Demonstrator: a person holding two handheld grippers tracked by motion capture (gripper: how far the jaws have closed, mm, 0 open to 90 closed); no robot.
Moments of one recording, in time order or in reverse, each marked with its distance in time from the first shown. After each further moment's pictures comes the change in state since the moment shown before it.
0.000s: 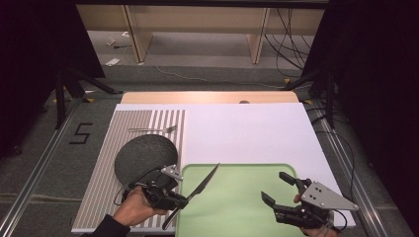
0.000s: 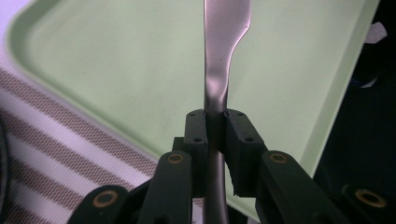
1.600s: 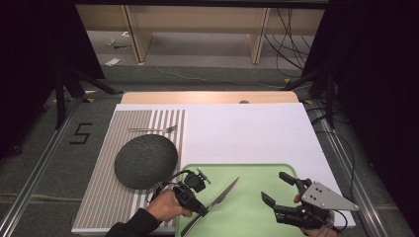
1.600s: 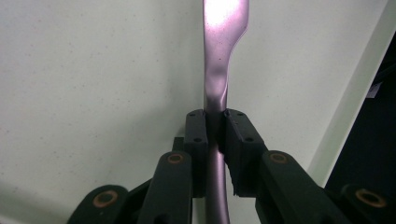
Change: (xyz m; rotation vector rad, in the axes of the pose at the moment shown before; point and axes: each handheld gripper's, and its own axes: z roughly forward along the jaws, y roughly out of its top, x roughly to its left) left arm -0.004 0.036 0.072 0.214 -0.100 -0.101; right arm 0.000 0.000 0.000 -0.007 0.005 -0.004
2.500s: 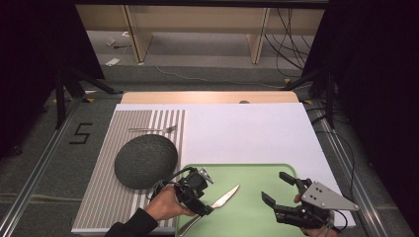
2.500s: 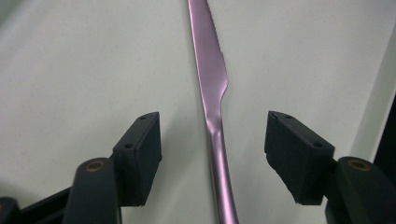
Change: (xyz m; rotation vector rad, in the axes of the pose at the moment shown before) left arm -0.017 0.004 -0.010 -0.125 0.146 0.180; right arm 0.000 0.000 0.000 0.003 0.000 0.002
